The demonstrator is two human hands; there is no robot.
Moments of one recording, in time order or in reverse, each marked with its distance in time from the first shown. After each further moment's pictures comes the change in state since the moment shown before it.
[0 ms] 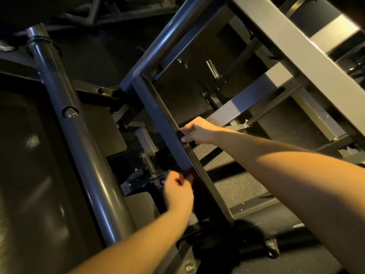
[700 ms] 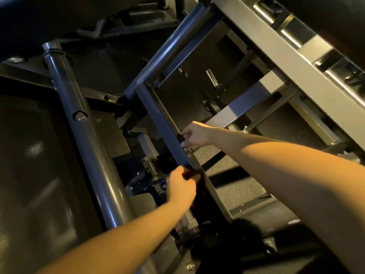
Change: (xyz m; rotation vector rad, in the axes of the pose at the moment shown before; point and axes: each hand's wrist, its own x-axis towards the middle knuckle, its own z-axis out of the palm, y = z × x) left_hand 0.007 0.013 -0.006 0.100 -0.138 0.141; right_hand -0.015 -0.025 -0.001 -0.241 -0.050 -0.050
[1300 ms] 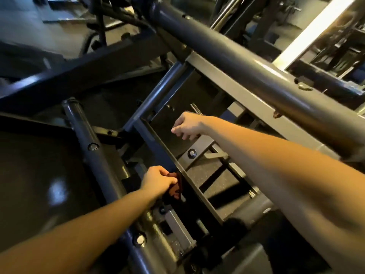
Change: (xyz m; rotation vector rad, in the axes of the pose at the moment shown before) left_hand -0.032 0.073 -0.081 0.369 0.017 0.140; right_hand -0.121 -0.100 -0.065 -0.023 0.244 -0.054
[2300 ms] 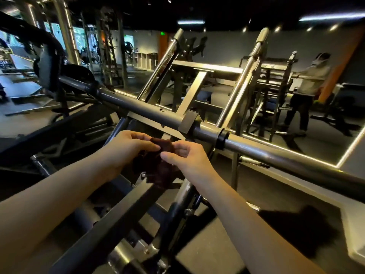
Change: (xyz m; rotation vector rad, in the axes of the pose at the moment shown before) left_hand -0.338 0.142 -0.039 -0.057 -0.359 0.634; right_hand -0.452 -0.004 0.109 0.725 0.804 -0.323
